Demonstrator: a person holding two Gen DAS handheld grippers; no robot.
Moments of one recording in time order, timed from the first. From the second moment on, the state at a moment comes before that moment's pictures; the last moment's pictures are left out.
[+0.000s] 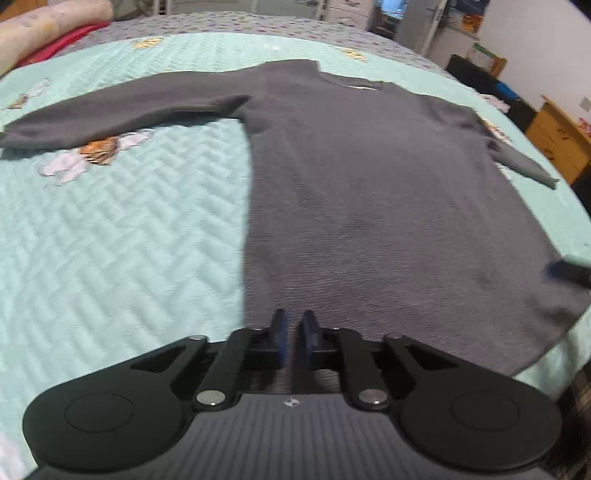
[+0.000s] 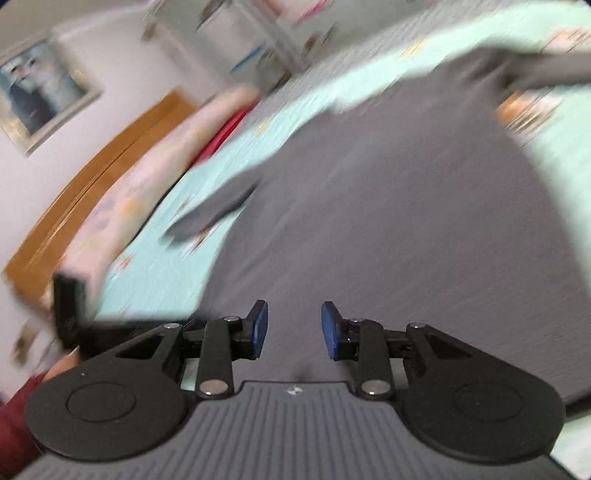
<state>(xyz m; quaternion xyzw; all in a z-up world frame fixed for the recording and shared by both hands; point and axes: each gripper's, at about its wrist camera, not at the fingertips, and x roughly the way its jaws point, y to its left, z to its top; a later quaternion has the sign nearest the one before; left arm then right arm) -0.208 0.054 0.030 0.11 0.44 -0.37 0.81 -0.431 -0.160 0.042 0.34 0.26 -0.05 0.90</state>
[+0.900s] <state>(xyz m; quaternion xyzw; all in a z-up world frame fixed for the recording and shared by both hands) -0.243 0.053 0.036 0.13 0.44 -0.38 0.80 -0.534 -0.210 0.004 0.36 0.30 -0.21 0.86</state>
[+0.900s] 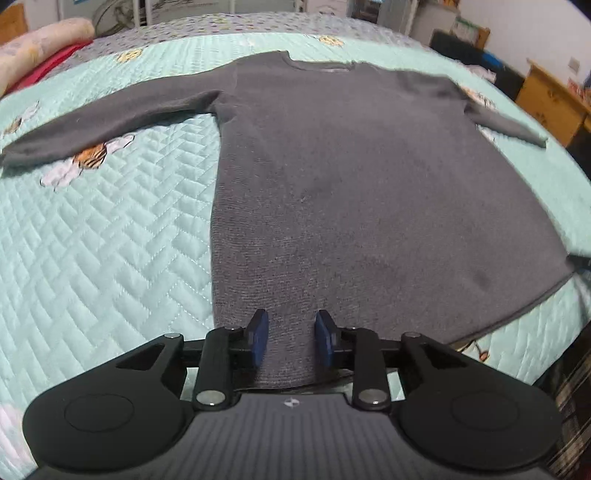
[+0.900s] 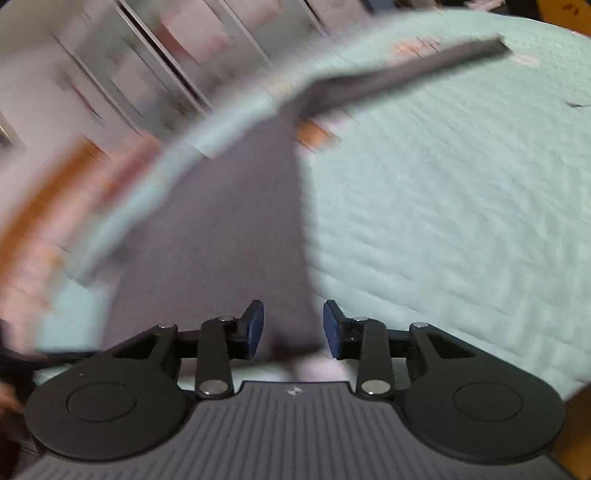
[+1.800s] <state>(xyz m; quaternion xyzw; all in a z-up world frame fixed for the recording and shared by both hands) -0.180 0.064 -0.001 -0.14 0.43 -0.38 0.81 -0.079 -0.150 -0.011 0.35 0.37 0.09 0.85</state>
